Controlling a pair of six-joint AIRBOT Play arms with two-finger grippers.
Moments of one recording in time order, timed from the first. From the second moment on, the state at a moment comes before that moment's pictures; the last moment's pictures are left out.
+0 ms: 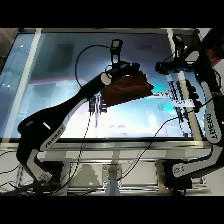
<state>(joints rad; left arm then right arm) -0.65 -1.81 1.64 0.66 -0.16 -1.02 -0.08 -1.65 1.56 -1.19 0.99 1.31</state>
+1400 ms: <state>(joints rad) -0.54 -1.74 1.64 0.70 -0.44 -1.02 -0.11 -2.05 1.60 -0.64 1.22 1.19</state>
